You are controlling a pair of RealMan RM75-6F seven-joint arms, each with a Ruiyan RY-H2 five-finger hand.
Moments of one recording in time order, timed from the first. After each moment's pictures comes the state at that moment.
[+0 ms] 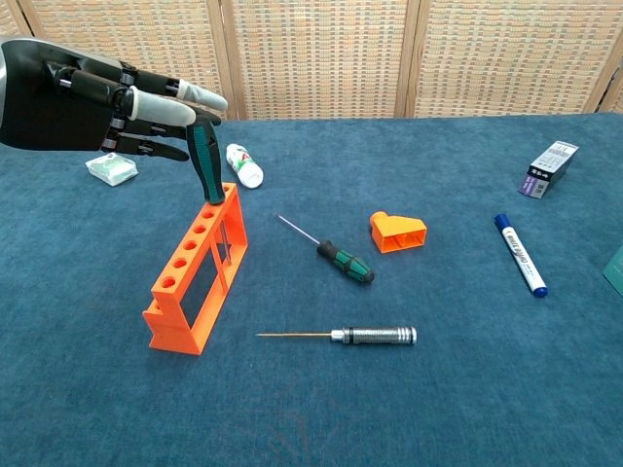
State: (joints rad) left arm -0.67 -1.05 -0.45 -1.94 0.89 0.41 -0.63; right arm 0.02 -1.14 0.07 -1.56 -1.55 1.58 0.05
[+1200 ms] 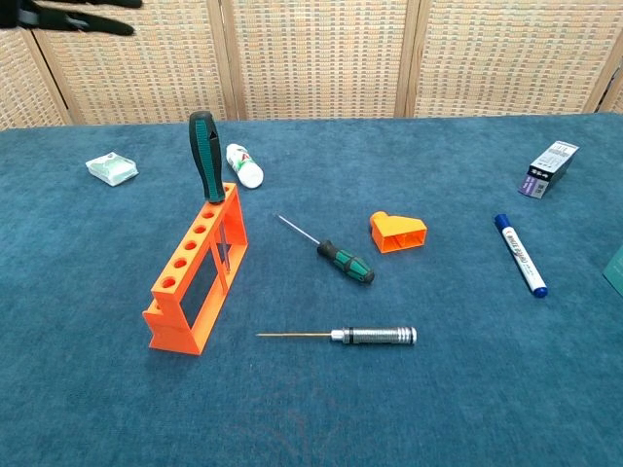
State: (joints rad) left arm -0.44 -0.91 -0.56 -2.09 1.20 0.66 -0.78; right arm 0.02 -1.14 0.08 -1.56 -1.54 1.59 0.06
